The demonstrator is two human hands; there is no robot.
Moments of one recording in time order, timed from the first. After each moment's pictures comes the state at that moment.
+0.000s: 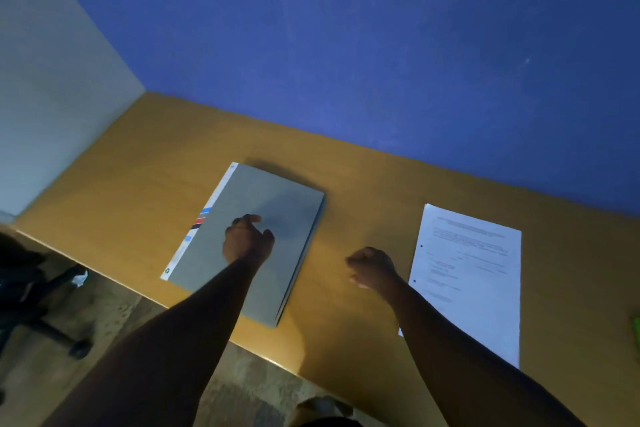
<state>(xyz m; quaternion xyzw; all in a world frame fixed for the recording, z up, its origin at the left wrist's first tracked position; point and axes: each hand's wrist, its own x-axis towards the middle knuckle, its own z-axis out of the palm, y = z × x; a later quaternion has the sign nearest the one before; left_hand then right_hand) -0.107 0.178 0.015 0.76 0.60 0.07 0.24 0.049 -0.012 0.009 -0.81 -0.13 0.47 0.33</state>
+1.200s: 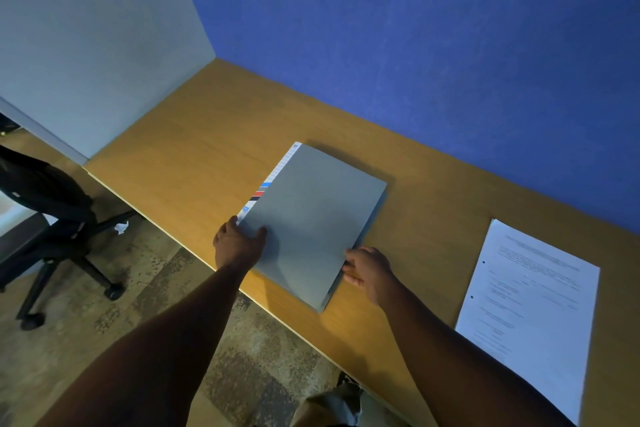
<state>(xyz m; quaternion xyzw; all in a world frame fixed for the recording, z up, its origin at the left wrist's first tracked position) -0.240 0.218 0.003 0.66 0.69 0.07 0.29 -0.045 0.069 -0.006 -0.69 0.03 0.56 0.45</state>
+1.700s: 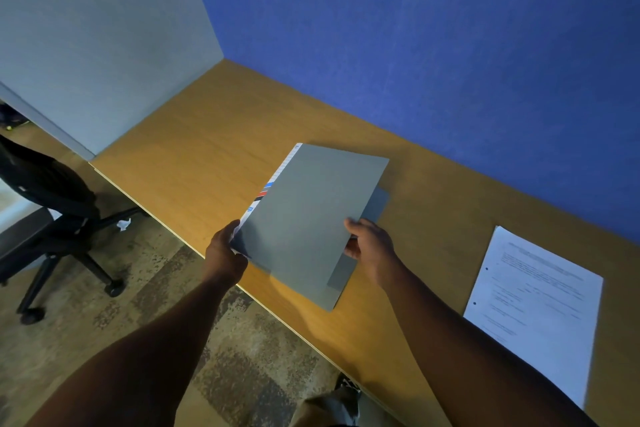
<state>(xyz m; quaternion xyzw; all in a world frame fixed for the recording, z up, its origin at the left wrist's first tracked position) -0.282 0.204 0.014 0.67 0.63 0.16 0.36 -0.036 0.098 0.024 -0.63 -0.04 0.55 0.55</state>
